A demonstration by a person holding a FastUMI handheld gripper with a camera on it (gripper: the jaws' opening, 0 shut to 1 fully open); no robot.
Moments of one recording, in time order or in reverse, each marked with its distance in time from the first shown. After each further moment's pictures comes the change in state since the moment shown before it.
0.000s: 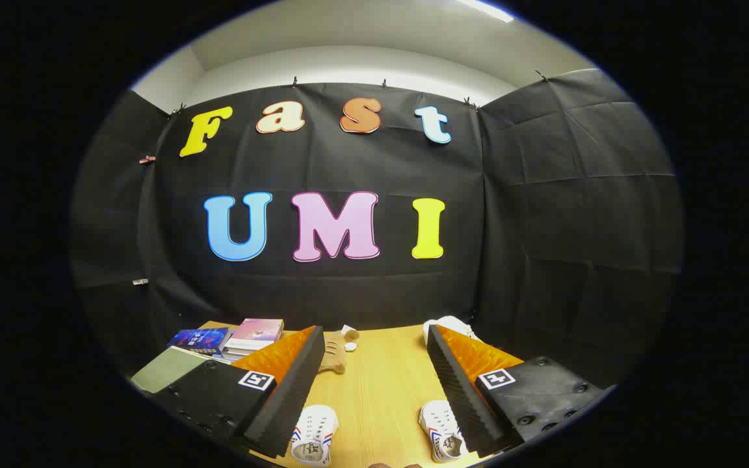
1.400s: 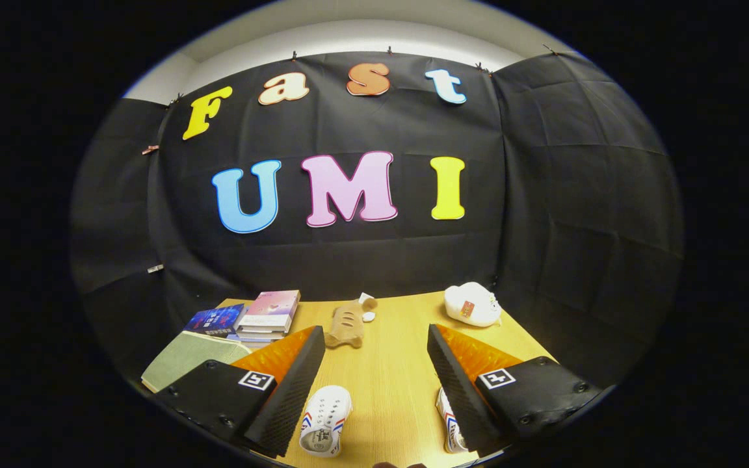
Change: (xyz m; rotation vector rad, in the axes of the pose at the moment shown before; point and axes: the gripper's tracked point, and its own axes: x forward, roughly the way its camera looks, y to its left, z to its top) arm 0.029 0.015 -0.046 0.046 0.206 0.116
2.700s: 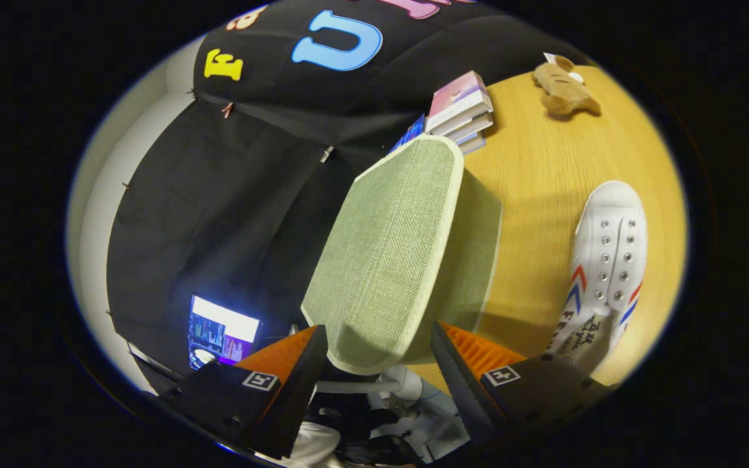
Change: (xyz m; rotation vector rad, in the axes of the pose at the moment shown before) arm -0.042 0.252 -0.217 0.490 0.914 0.951
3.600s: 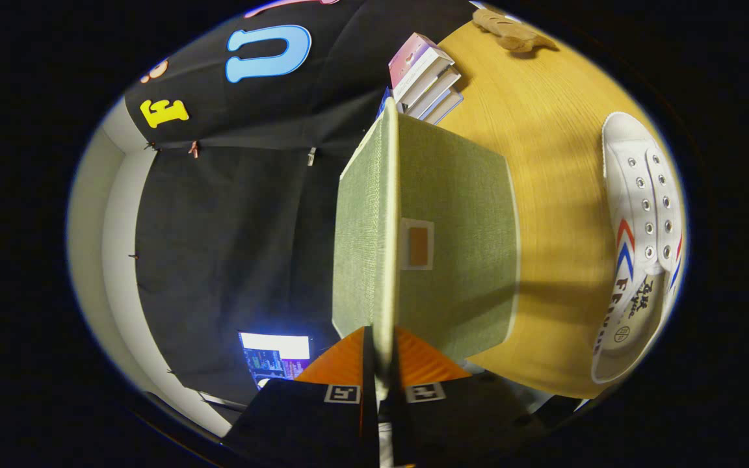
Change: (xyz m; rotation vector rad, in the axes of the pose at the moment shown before) arm 0.020 0.016 0.011 0.300 0.076 0.051
